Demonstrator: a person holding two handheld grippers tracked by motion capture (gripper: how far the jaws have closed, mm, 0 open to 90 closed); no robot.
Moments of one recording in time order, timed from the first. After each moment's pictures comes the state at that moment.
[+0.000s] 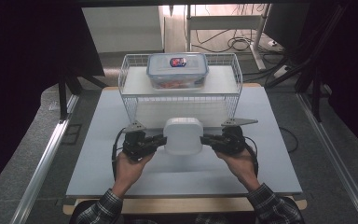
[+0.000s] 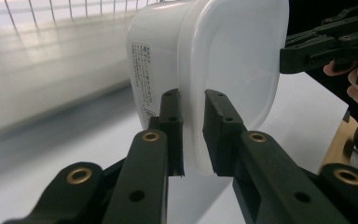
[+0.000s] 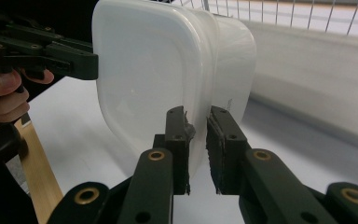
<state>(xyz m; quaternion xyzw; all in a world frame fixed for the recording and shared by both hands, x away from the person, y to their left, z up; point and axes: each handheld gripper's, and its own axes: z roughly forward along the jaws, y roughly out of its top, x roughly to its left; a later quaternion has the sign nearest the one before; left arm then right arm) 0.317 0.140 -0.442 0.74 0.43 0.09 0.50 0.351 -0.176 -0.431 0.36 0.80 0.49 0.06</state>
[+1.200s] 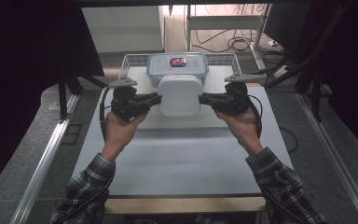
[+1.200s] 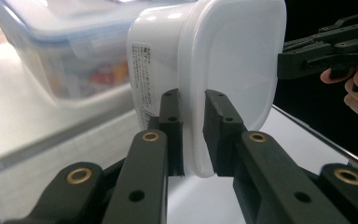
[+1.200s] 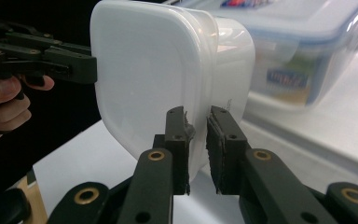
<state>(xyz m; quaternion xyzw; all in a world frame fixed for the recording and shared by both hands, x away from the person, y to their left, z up) 0.358 0.154 -0.321 0.73 0.40 0.15 0.53 0.396 -0.160 -0.318 0.33 0.77 0.53 0.10</state>
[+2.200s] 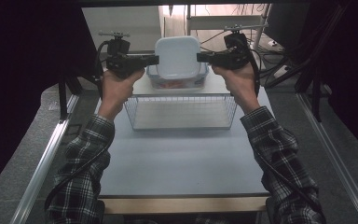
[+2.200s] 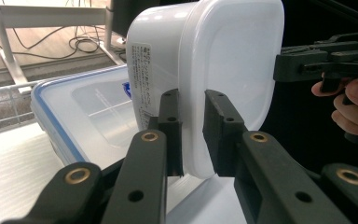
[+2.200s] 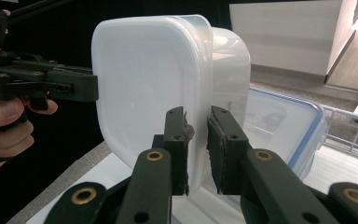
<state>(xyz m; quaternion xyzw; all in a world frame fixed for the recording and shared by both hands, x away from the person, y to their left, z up) 0.431 0.171 -0.255 0.71 0.42 0.11 0.56 0.462 -0.143 -0.236 0.35 0.75 0.54 0.11</state>
